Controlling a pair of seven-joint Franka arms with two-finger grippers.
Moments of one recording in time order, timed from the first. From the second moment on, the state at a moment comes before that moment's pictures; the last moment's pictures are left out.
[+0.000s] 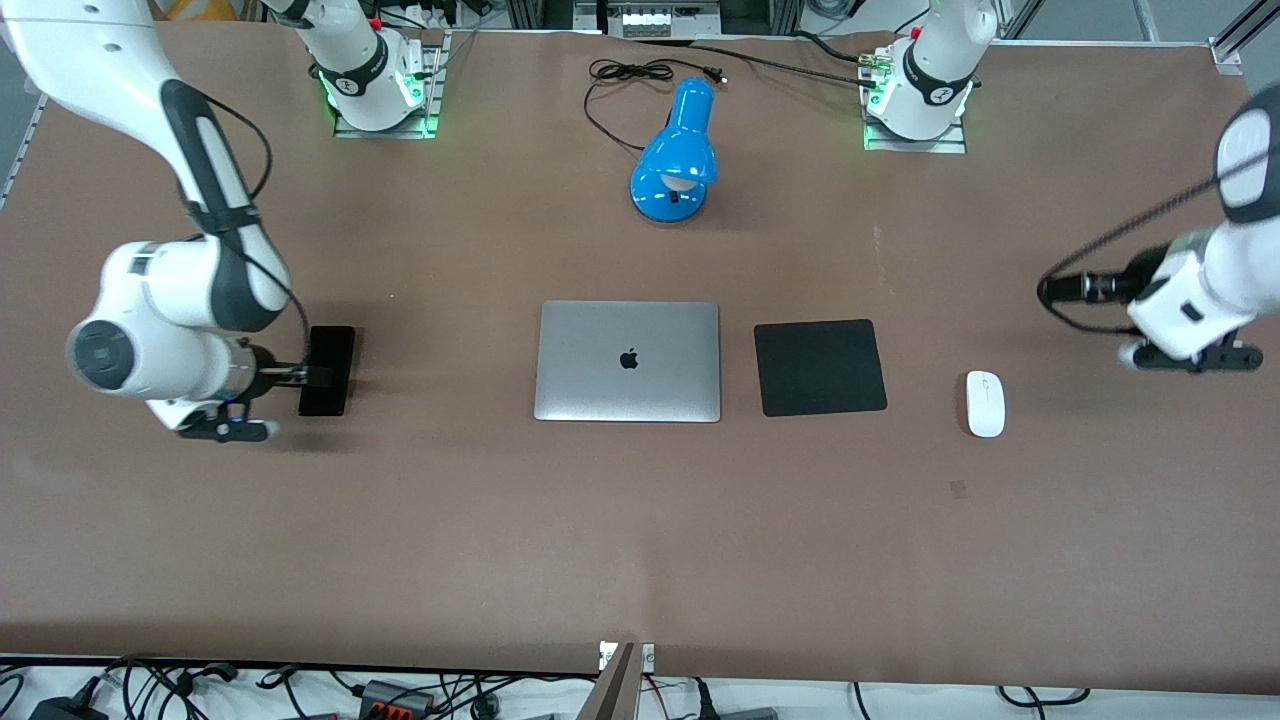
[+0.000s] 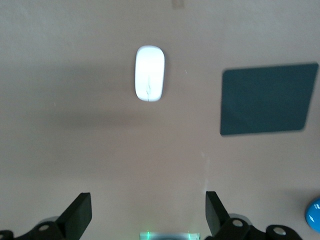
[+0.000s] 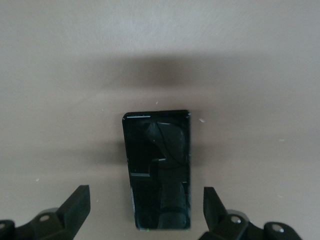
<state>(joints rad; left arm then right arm) 0.08 0.25 -0.02 -1.64 0.01 1.62 0.04 0.00 0.50 0.00 -1.87 0.01 2.17 0.04</state>
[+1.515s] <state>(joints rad) 0.11 0.51 -0.02 -2.19 0.01 2.86 0.28 0.03 0.53 0.00 -2.01 0.00 2.42 0.04</state>
